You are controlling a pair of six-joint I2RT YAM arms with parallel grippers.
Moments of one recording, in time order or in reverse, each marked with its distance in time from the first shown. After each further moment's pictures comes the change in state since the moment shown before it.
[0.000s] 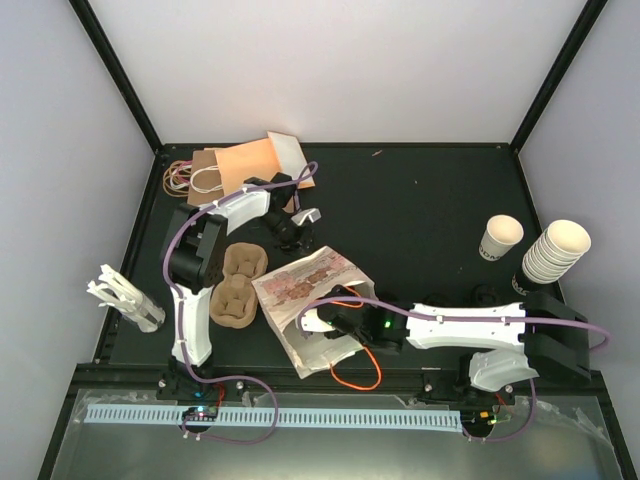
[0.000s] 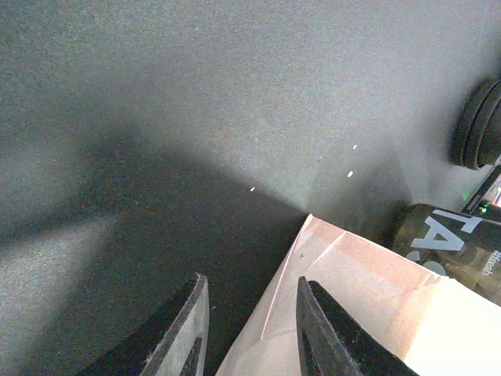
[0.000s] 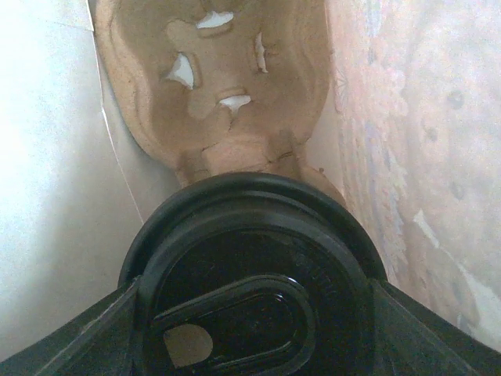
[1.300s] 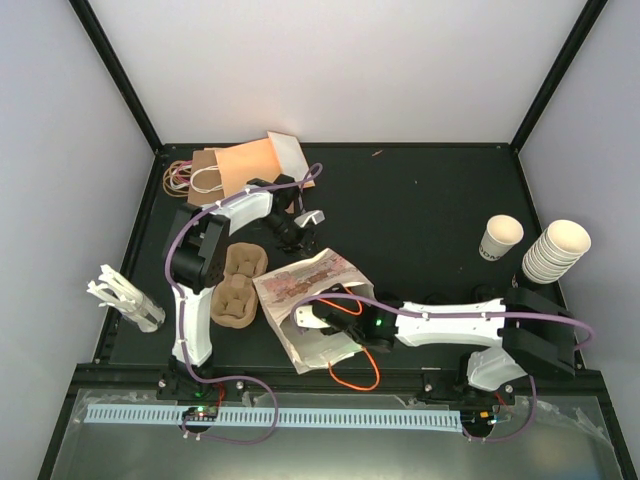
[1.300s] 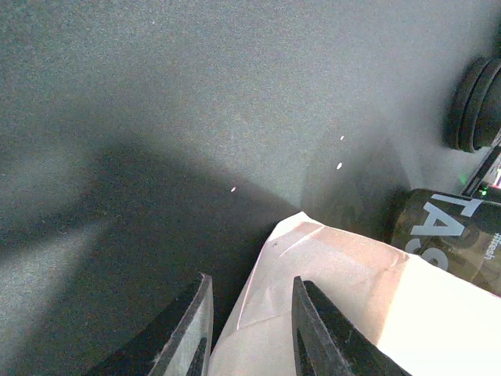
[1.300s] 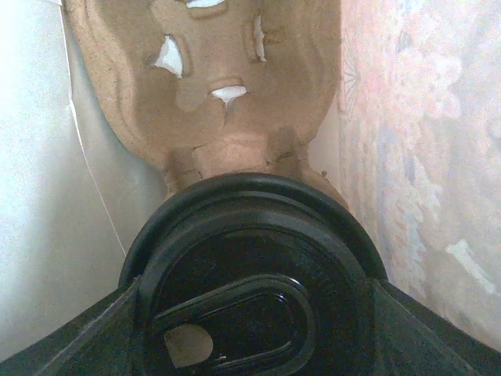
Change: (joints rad) left arm -0.016 0.009 0.000 -0.013 0.029 0.054; right arm -0.029 0.083 -0.008 0.083 0.014 -0.008
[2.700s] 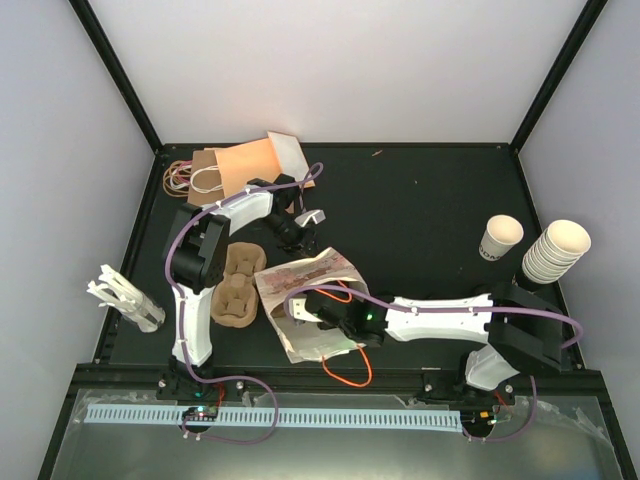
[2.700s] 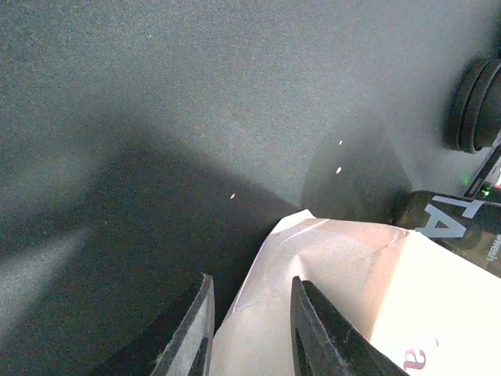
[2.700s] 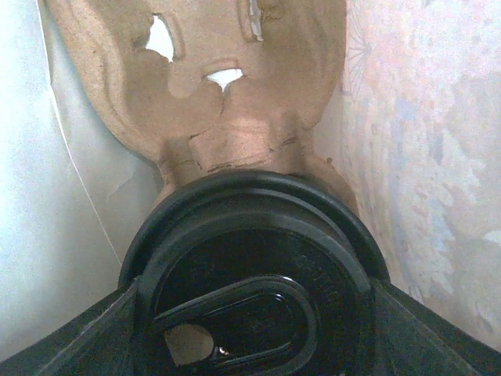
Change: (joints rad) left arm -0.002 0.000 0.000 0.007 -0.002 0.012; right arm -0.024 0.072 0.060 -0.063 0.045 0.066
